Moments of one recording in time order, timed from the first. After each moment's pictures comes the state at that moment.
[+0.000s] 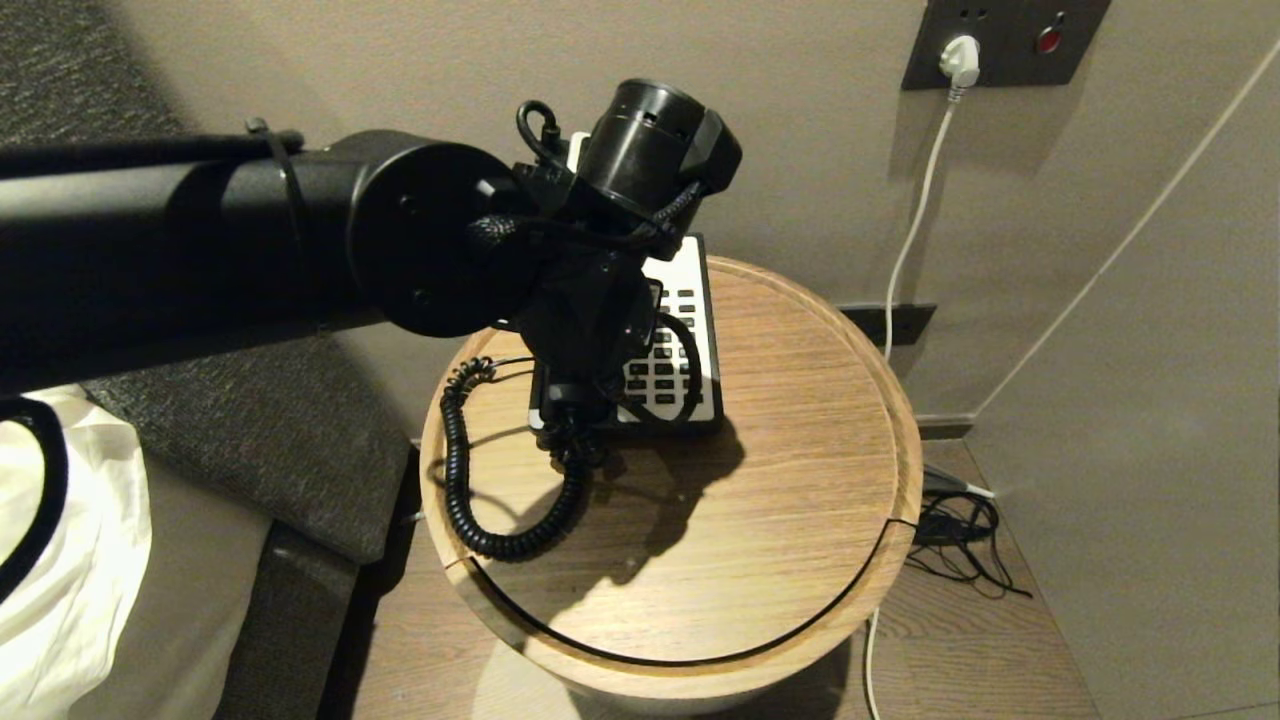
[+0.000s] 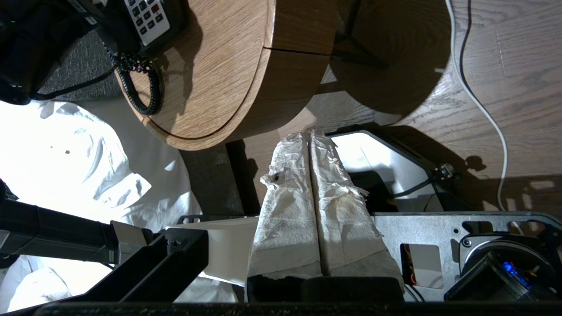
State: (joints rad) left arm -0.84 1.97 -1.88 0.52 0.87 -0.26; right arm 0.80 0.81 -1.26 1.01 -0.29 0.97
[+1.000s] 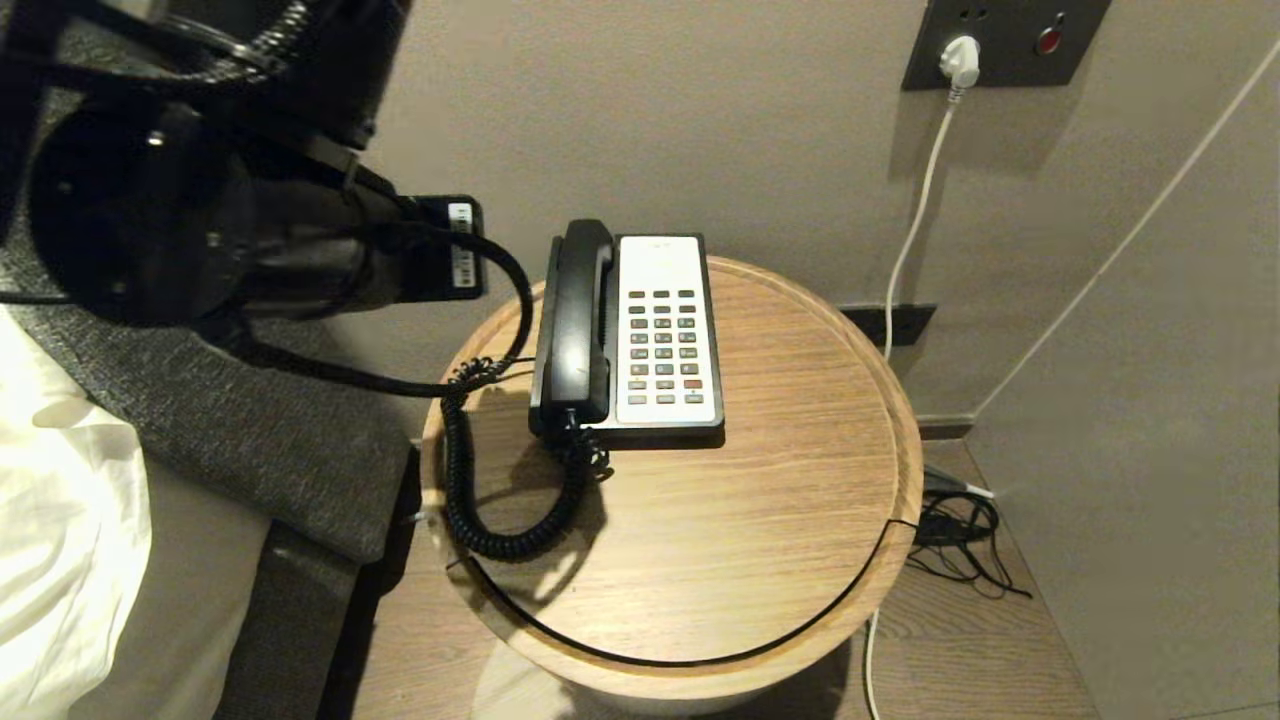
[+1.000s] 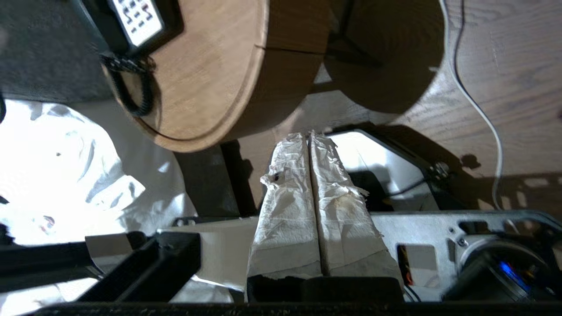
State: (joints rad) left arm -0.75 1.59 -1.63 0.57 0.74 -0.39; right arm 0.79 0.81 -1.23 0.99 -0.29 0.97
